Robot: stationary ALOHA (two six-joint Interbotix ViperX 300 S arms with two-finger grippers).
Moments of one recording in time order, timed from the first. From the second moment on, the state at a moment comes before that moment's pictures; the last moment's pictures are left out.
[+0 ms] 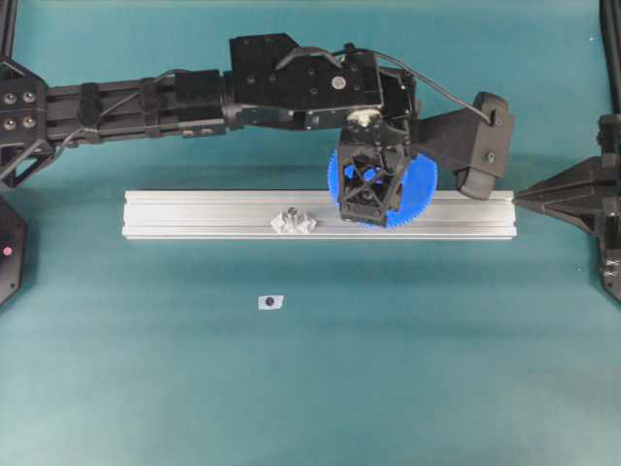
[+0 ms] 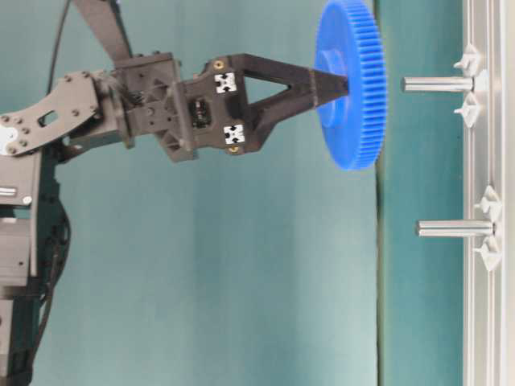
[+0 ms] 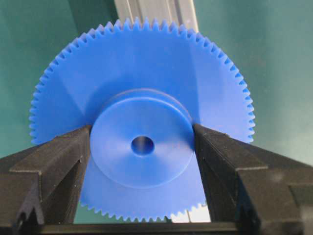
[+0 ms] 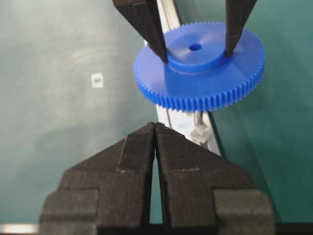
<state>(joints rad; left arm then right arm) 0.12 0.54 -0.54 0.03 1.26 0.36 -0.09 -1.12 1.29 0.04 0.13 0.11</state>
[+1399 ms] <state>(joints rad) 0.14 0.60 -0.54 0.03 1.22 0.36 -0.10 -1.12 1.29 0.04 0.13 0.11</state>
